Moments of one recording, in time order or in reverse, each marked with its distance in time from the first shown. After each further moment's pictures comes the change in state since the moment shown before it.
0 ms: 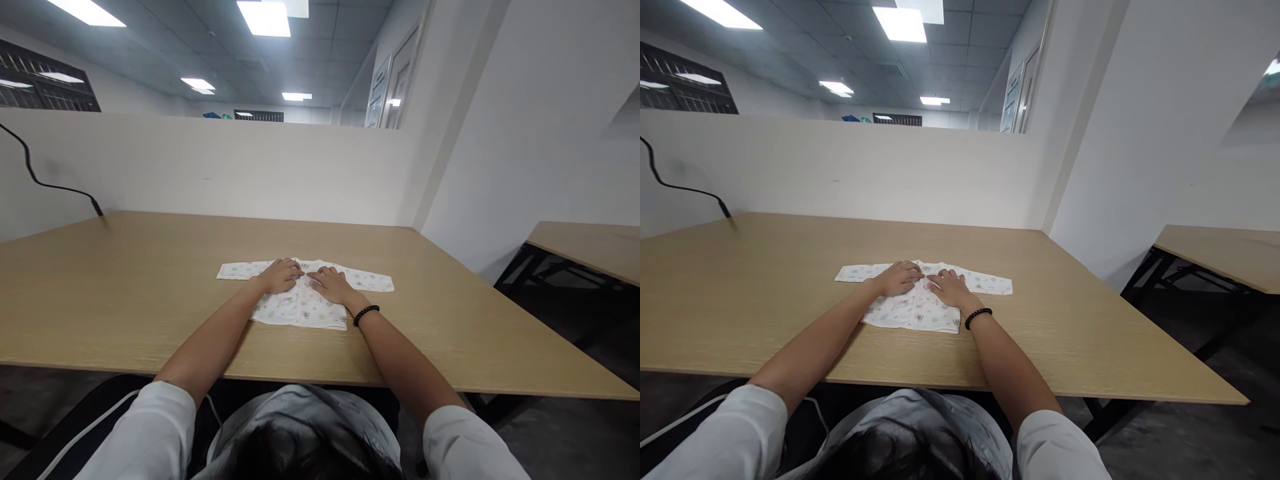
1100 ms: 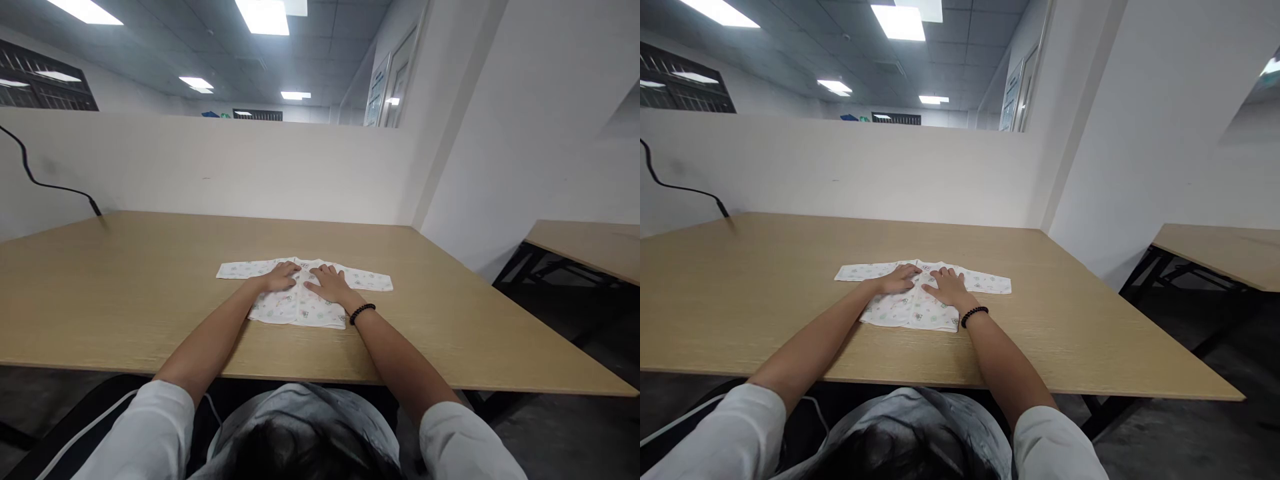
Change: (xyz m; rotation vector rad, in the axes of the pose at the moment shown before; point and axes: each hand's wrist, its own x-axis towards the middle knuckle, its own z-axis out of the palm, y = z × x) left_hand 0.004 -0.005 0.014 -0.356 -0.149 -0.254; right_hand 0.007 -0.006 0.004 -0.032 0.013 0.089
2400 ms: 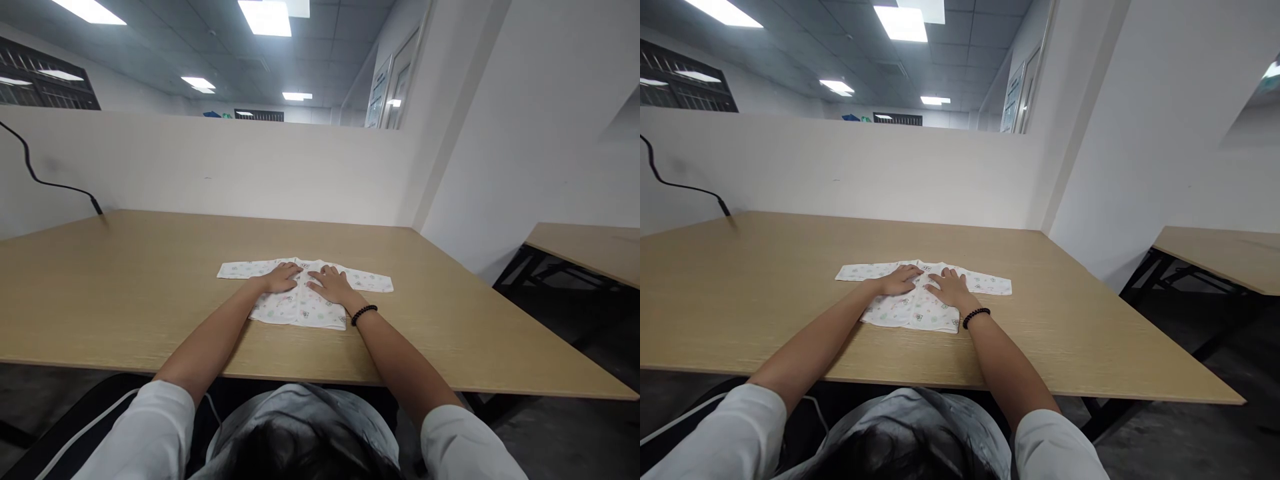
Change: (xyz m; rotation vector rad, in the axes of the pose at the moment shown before) left_hand 0.000 0.001 0.003 0.107 0.016 0.078; right_hand -0.003 0.007 0.000 -0.008 0.002 -0.018
